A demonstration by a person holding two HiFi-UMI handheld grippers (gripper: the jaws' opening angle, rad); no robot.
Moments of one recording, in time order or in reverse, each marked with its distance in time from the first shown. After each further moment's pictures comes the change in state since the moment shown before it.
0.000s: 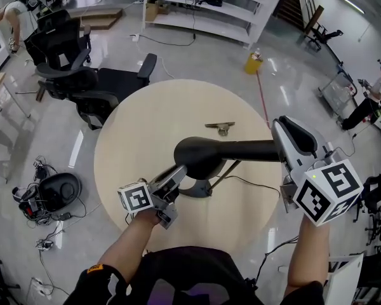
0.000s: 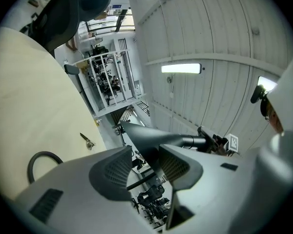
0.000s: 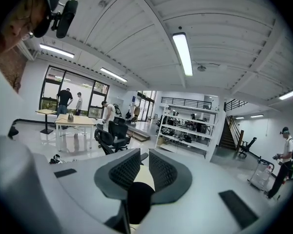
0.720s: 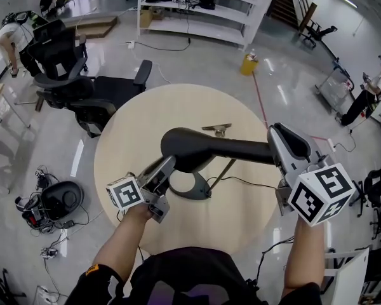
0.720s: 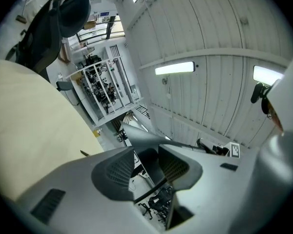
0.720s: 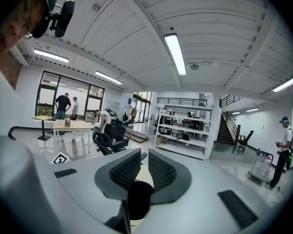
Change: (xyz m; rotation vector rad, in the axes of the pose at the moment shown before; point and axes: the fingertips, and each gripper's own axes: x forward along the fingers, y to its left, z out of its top) left arm 0.000 -0.019 0.045 0.125 -0.038 0.032; right arm -0.016 -0.009 -0.020 0.073 -0.016 -0.030
